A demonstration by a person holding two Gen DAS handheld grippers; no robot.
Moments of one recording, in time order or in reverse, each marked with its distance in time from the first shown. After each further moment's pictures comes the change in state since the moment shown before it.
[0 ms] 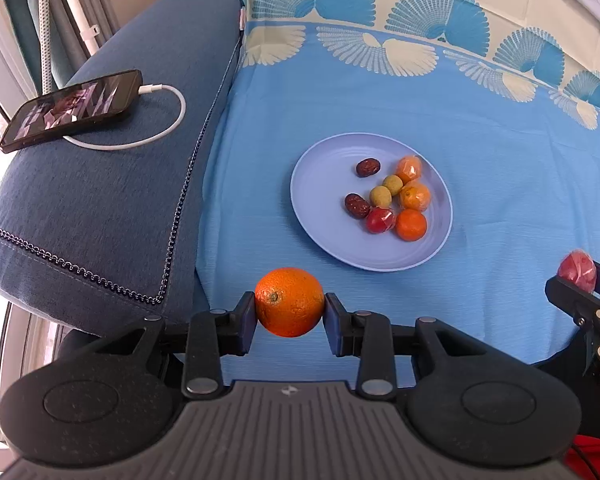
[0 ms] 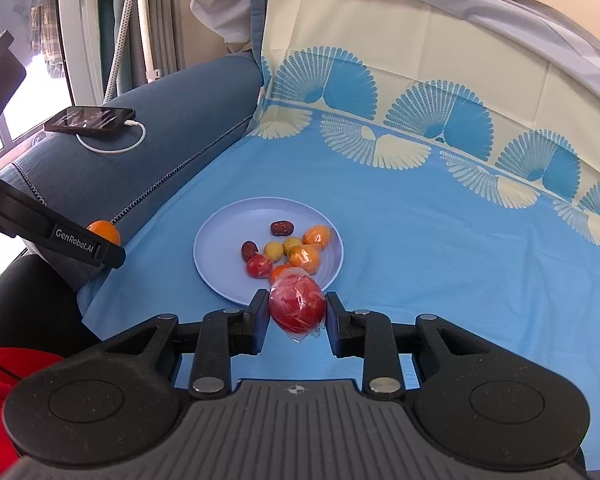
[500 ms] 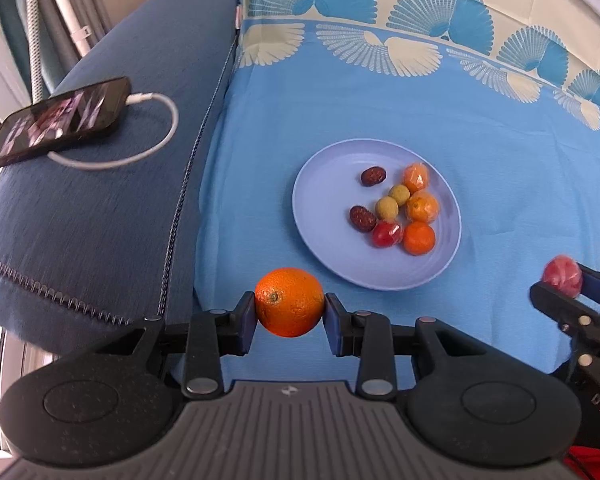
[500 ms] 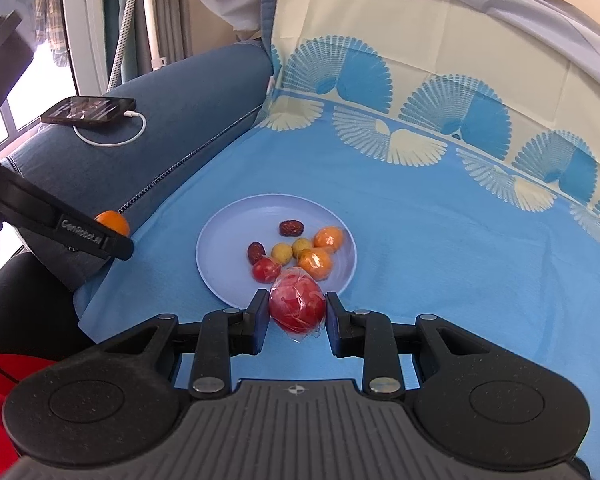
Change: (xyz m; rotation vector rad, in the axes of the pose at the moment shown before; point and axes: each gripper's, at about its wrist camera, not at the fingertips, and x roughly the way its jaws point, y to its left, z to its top) left arm 0.020 0.003 0.023 0.019 0.010 -0.010; right arm 0.031 0.004 0.015 -0.032 0.031 0.029
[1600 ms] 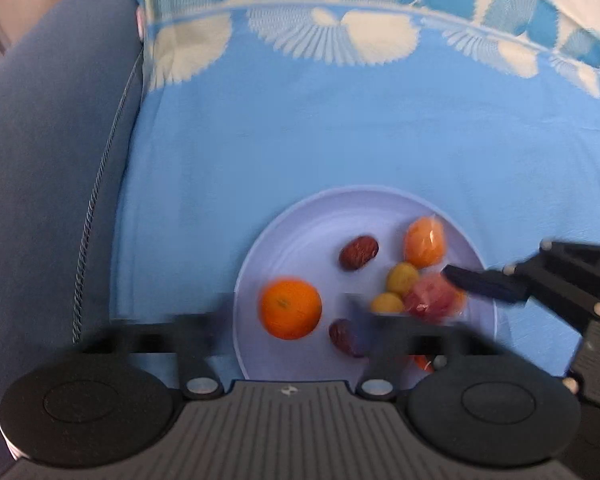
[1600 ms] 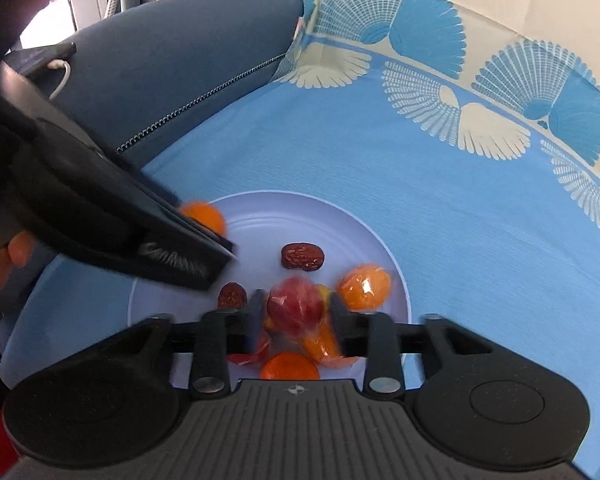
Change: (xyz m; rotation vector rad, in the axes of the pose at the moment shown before) left arm 0.128 -0.035 0.095 0.172 0.006 -0.053; right arm 0.177 -0.015 0.052 -0.086 0.134 0.098
